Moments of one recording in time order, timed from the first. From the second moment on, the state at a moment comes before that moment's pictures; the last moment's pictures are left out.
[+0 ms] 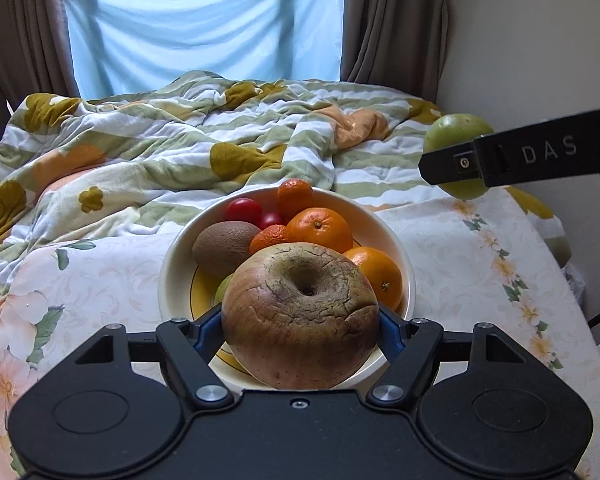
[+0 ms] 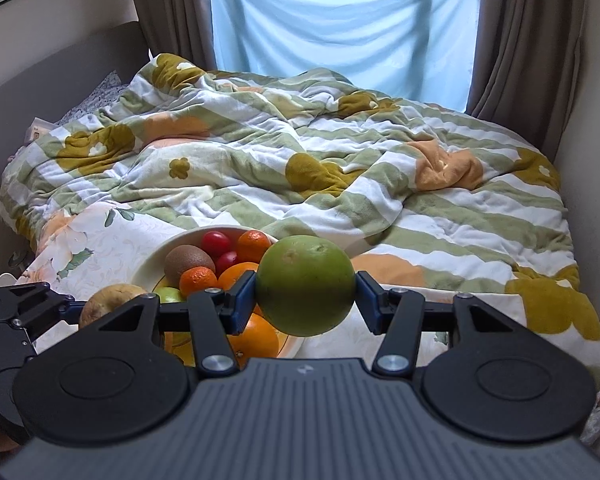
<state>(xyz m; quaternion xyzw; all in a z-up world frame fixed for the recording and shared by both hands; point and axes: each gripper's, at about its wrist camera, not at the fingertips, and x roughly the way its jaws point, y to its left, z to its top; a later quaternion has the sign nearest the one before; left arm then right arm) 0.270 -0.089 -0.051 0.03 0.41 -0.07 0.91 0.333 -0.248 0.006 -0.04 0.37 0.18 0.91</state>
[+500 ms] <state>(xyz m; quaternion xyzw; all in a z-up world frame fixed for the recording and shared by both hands) 0.272 -0.121 -0.060 0.10 0.38 -0.07 0.92 0.355 -0.255 -0.012 -0.05 0.39 0.19 0.90</state>
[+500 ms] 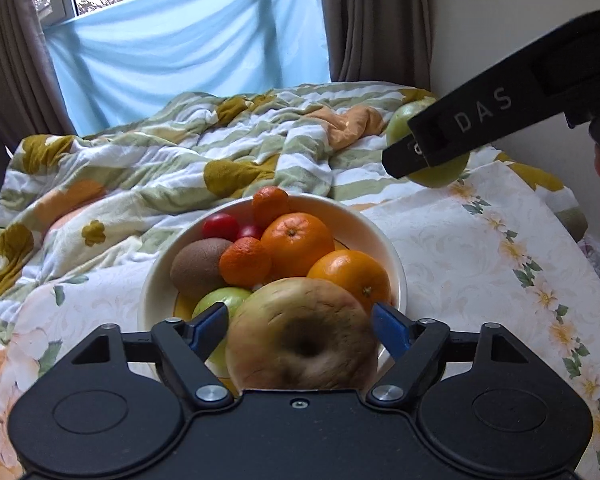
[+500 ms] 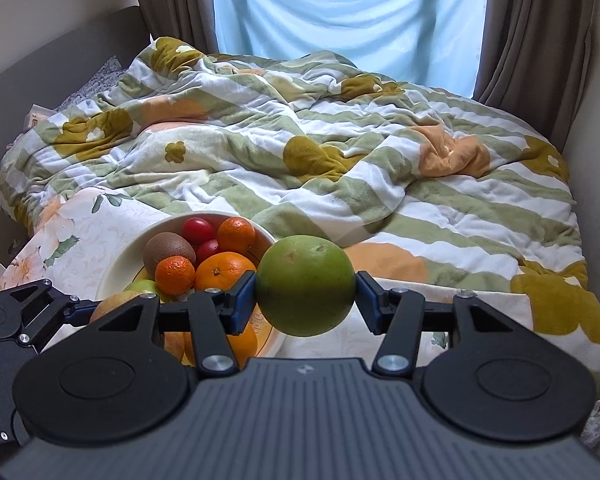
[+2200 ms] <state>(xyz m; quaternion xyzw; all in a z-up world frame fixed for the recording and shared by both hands) 0.216 -0.025 -0.036 -0.04 0.39 0.05 0.92 0.362 -0.187 -0.038 -0.03 0.40 0.29 0.87</state>
